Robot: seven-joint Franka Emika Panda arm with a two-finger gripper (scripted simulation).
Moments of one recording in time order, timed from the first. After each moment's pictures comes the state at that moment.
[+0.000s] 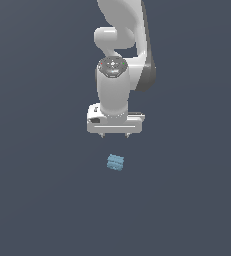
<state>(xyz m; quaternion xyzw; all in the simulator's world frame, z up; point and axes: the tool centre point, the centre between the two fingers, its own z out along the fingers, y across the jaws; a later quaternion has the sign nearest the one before) -0.003 0.000 0.175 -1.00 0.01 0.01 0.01</state>
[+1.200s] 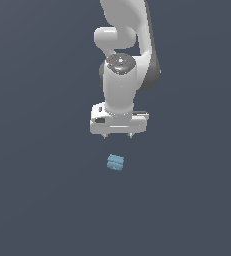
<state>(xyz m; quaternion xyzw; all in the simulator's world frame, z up) 0.006 0.011 0.182 -1.00 -0.02 -0.01 0.00</state>
